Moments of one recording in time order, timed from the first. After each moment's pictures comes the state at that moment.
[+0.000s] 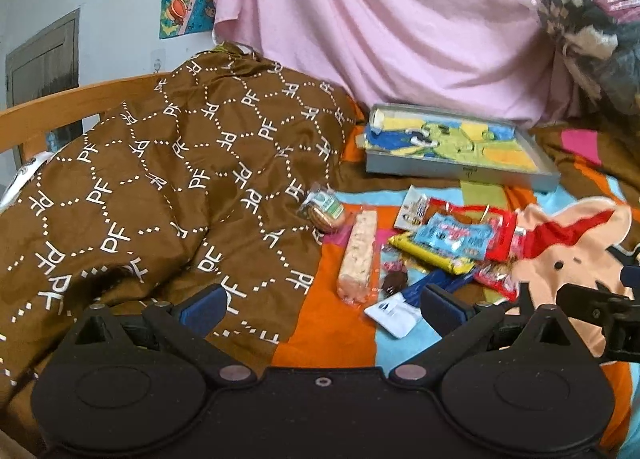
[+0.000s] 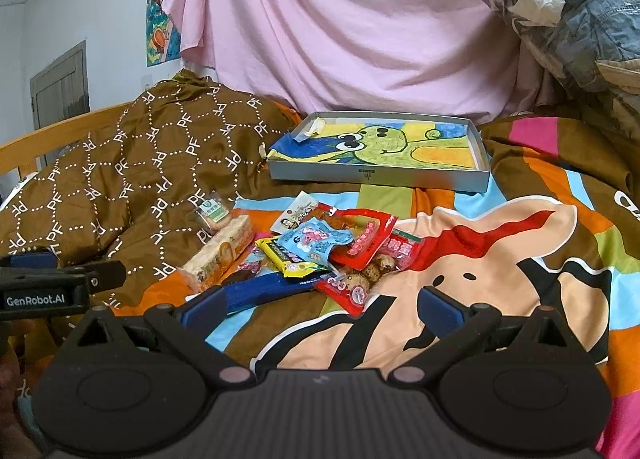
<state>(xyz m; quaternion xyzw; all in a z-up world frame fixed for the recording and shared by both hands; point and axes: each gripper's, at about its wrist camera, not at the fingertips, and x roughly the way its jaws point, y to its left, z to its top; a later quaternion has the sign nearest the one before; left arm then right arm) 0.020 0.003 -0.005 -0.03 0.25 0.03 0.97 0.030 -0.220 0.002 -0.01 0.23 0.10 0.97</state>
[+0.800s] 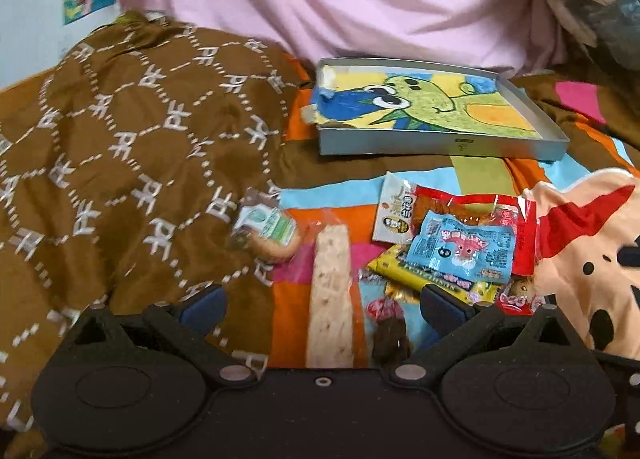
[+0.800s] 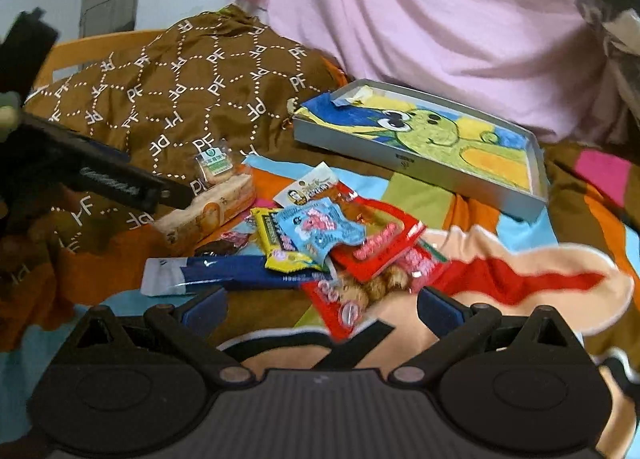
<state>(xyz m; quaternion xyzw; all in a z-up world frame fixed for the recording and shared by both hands) 0.168 -0.003 -0.023 0.02 0.30 -0.07 0.95 0.106 -0.217 -0.017 -0.14 0.26 0.17 0.94</state>
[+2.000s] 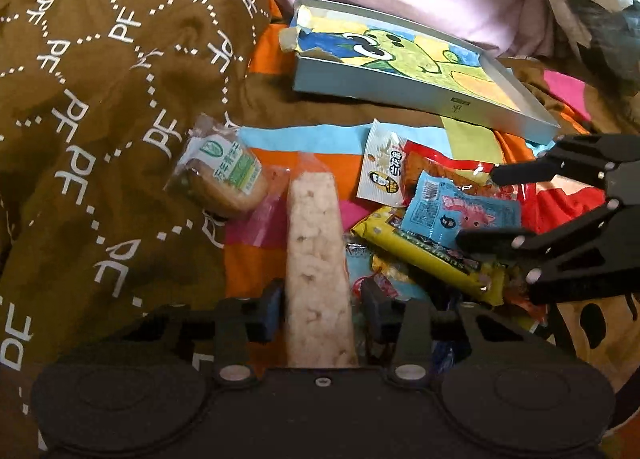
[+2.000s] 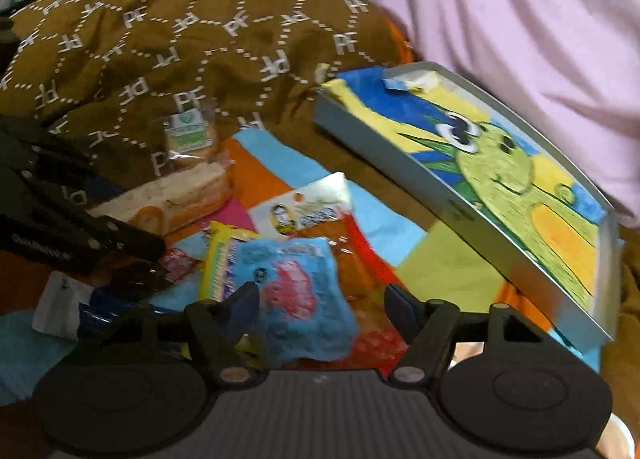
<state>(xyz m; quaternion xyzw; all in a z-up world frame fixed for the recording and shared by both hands) 0.213 0.017 -0.075 -0.07 0.36 -0.15 0.92 0.236 -0.171 -0.030 -0.27 0.31 0.23 0.88</state>
